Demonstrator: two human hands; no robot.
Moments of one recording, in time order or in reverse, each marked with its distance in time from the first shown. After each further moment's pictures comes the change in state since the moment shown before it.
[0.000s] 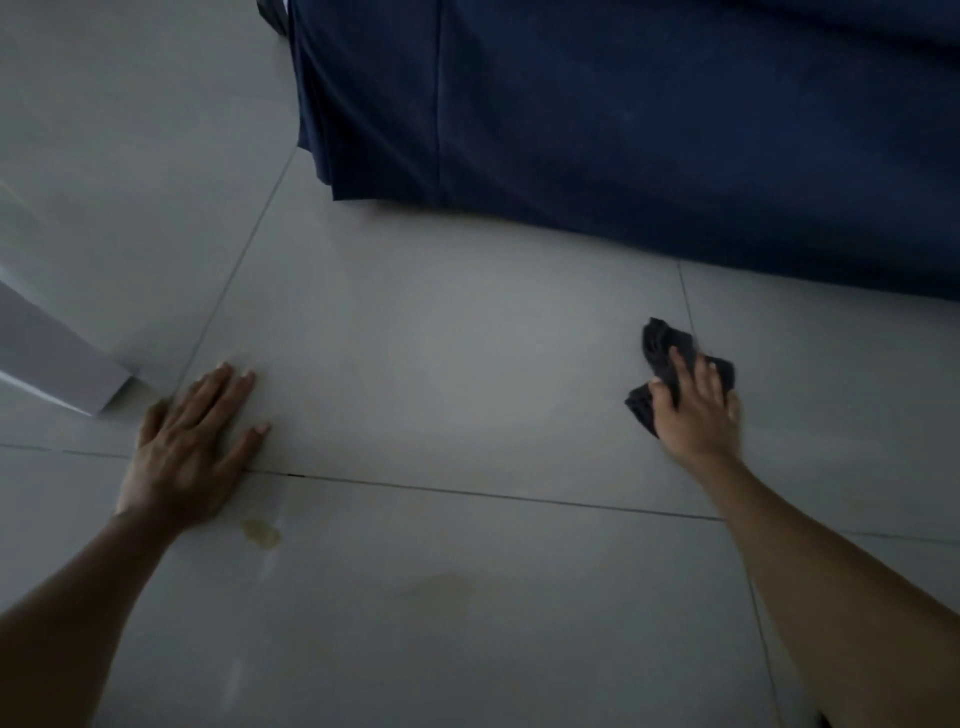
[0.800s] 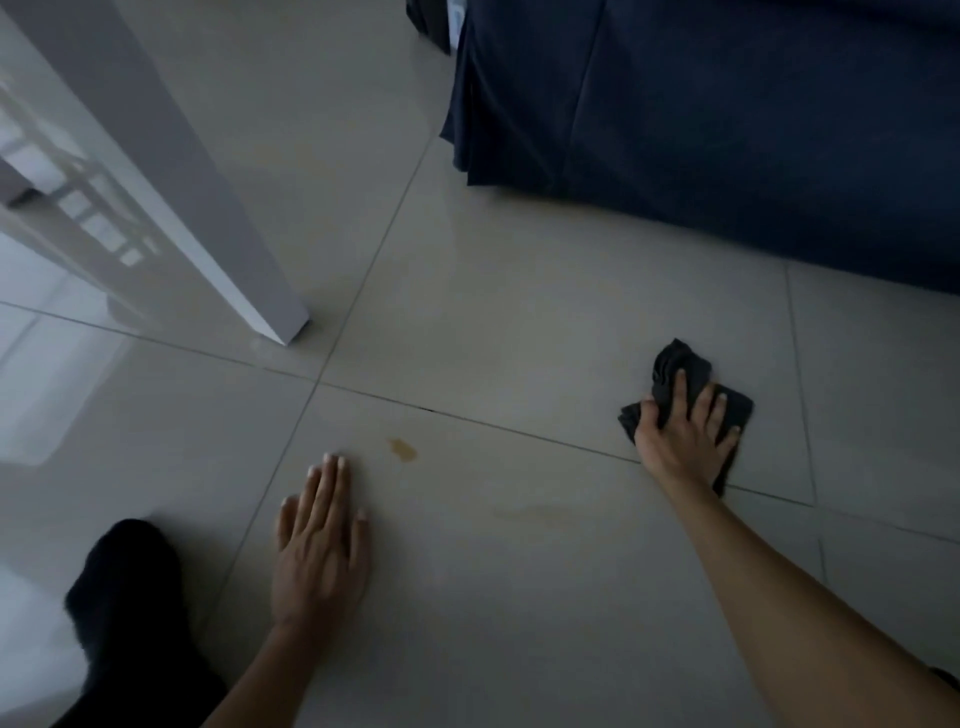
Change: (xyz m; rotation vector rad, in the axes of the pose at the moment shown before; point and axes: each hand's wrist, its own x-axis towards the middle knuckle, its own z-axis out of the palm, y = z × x) left_hand -0.186 0.029 -0.001 -0.053 -0.051 -0.271; right_hand -0.103 -0.104 0.029 0.012 -0.080 0.073
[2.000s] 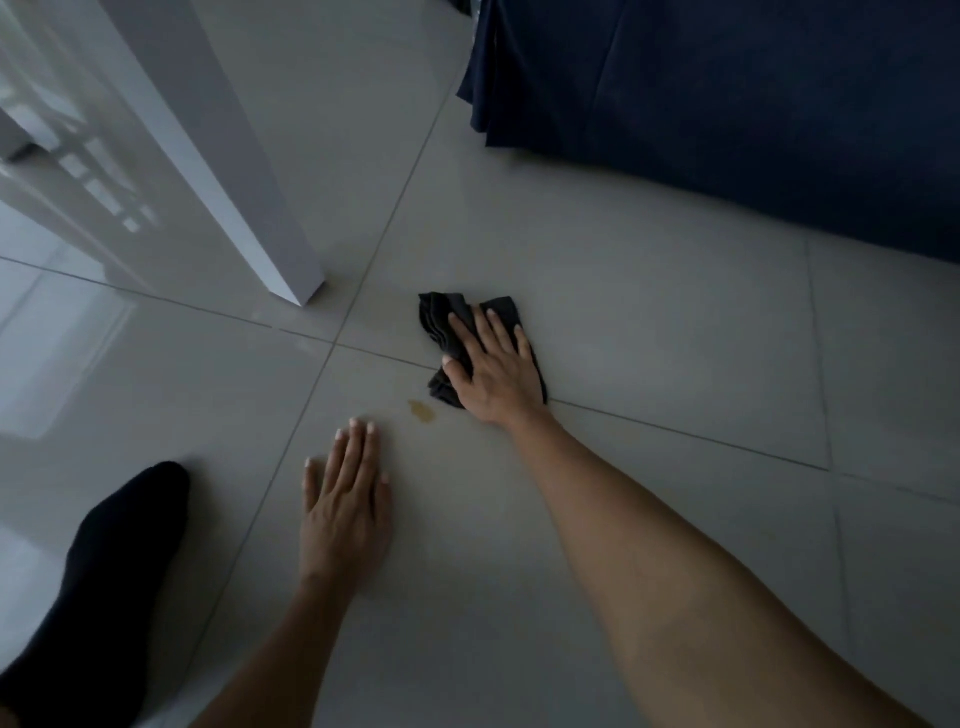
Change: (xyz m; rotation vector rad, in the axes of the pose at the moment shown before) left_hand -0.002 0.002 0.001 -0.020 -0.012 0.032; right_hand -0.077 -0.177 0.046 -0.011 -0.052 -0.806
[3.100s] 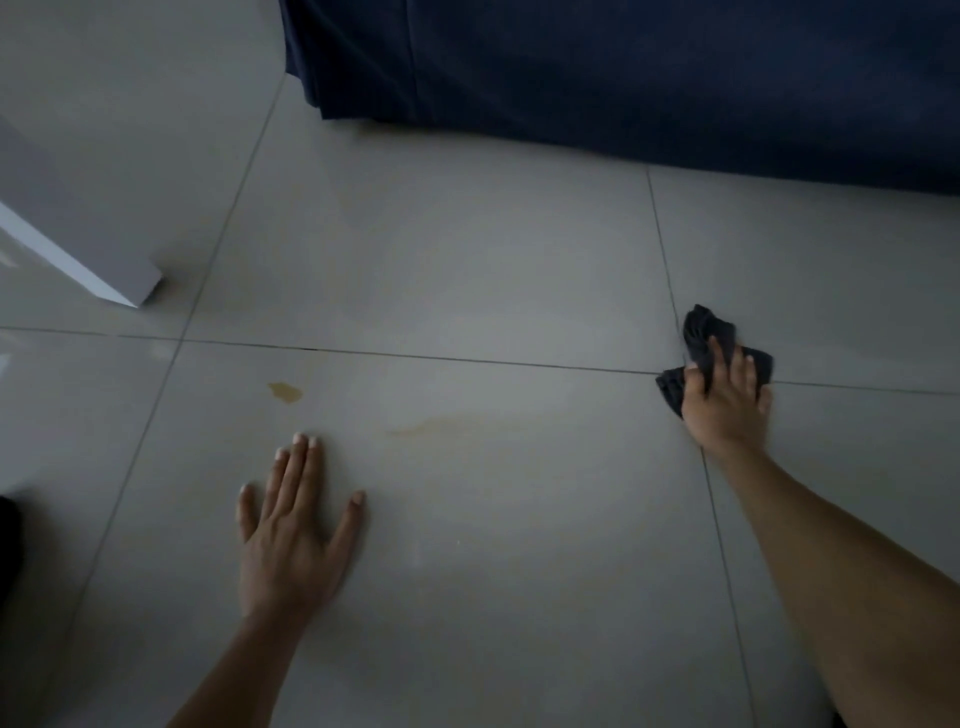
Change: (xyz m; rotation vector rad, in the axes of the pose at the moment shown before) left_hand -0.049 0.066 0.014 -0.017 -0.045 0.081; right_hand -0.228 0.304 -0.060 0.036 0.153 0.882
